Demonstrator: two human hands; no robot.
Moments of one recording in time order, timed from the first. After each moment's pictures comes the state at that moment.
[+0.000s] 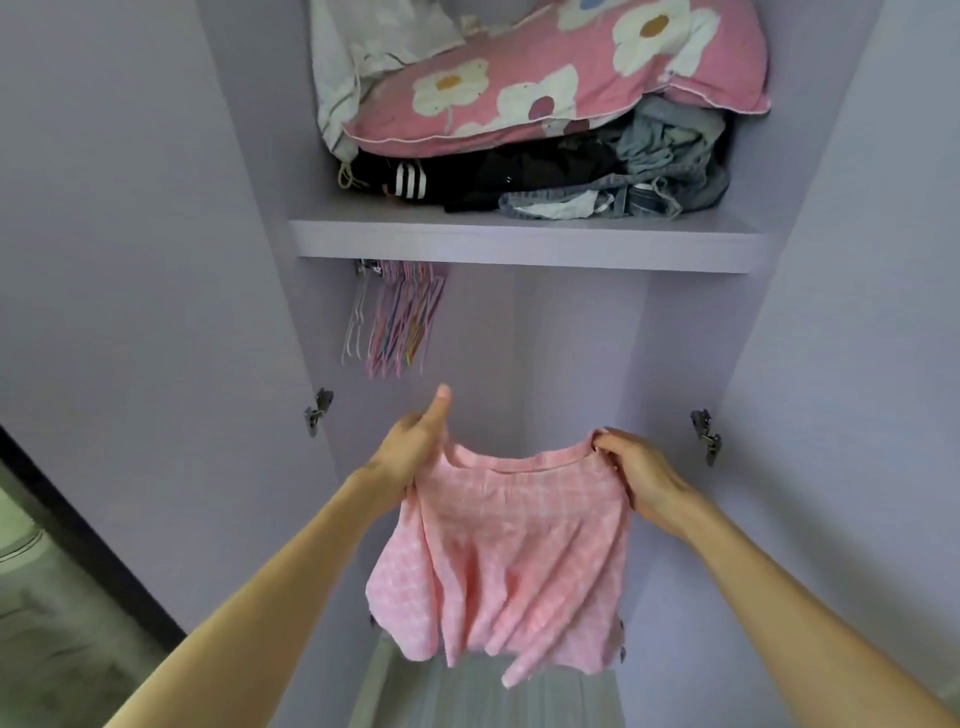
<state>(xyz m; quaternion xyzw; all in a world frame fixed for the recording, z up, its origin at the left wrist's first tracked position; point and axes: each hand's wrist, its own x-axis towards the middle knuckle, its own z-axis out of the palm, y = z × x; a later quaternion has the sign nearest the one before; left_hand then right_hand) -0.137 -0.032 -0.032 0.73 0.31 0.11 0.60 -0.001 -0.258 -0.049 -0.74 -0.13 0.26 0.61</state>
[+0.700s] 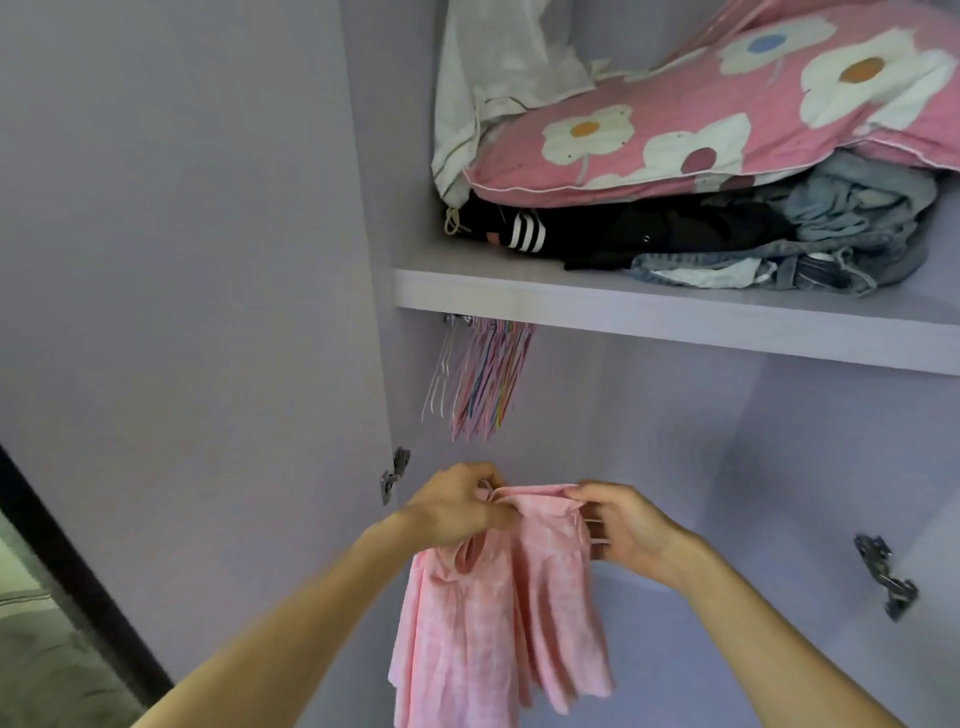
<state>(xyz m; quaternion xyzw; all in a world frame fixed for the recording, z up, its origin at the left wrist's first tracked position) -0.127 0.087 -0.029 0.89 0.20 0.04 0.41 0.024 -0.088 -0.049 -0.68 -0.20 0.45 0.55</state>
